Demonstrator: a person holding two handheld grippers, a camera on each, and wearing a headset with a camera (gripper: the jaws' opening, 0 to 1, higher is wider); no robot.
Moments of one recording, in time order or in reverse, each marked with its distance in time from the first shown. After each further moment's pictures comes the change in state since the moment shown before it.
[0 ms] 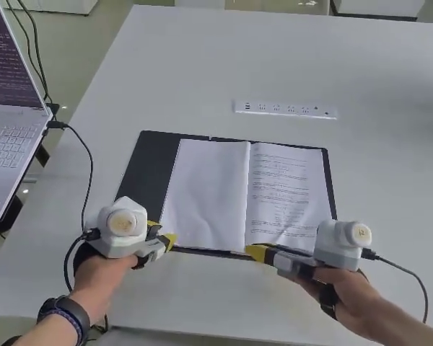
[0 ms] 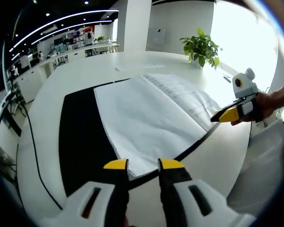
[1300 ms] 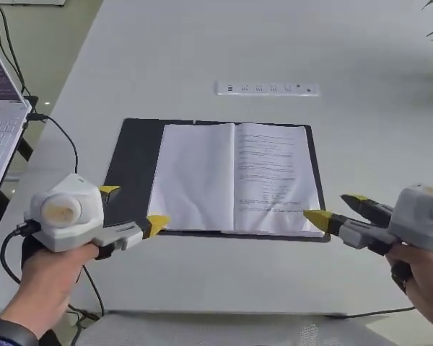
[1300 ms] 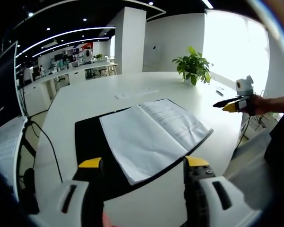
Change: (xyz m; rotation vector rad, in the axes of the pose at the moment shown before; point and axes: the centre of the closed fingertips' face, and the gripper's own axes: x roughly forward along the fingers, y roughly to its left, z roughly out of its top) left arm -0.079 -0.016 0.053 0.044 -0.159 -0.008; right arm -0.146 -0.027 0.060 -0.278 -0.163 -0.357
